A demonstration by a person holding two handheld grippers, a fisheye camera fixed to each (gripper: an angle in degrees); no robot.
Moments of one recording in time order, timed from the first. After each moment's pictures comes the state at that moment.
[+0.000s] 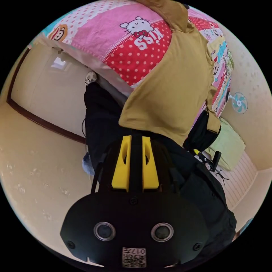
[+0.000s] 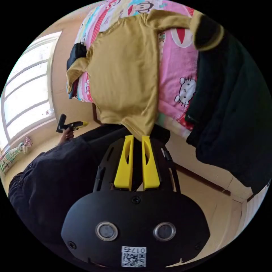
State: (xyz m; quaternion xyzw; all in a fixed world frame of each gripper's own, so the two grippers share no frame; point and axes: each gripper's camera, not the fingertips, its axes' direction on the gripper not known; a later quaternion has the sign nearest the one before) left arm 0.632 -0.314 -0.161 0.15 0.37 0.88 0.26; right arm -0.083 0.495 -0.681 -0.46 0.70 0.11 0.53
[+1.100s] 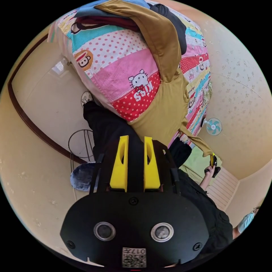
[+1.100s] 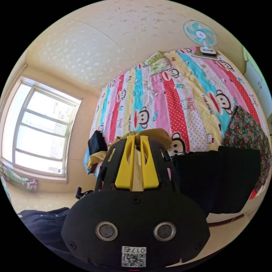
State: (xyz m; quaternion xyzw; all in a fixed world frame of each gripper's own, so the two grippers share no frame) left arm 0.594 -0.370 -0.188 0.06 0.50 0.84 0.22; right arm -0.172 0.335 -0.504 -0.25 0.69 -0.11 0.67
